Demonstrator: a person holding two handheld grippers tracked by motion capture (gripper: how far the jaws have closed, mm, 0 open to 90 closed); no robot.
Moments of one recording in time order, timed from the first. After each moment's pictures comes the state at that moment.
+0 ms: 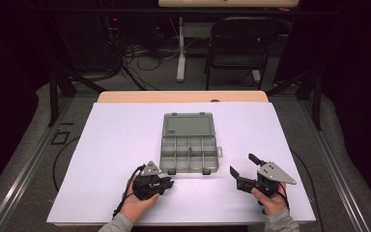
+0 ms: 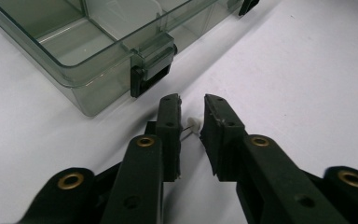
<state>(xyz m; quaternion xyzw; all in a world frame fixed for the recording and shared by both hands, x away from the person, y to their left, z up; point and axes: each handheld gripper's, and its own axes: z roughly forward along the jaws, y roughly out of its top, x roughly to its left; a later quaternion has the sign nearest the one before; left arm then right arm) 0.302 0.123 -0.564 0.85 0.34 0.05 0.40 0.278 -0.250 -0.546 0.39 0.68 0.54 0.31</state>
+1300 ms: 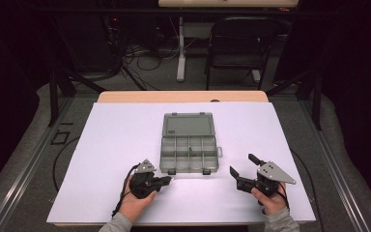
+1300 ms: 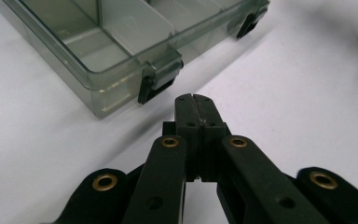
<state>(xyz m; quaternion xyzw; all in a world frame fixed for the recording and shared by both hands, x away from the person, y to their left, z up) 0.302 0.134 -0.556 0.82 0.37 0.03 0.44 0.279 -0.251 -0.547 0.39 0.68 0.54 0.31</state>
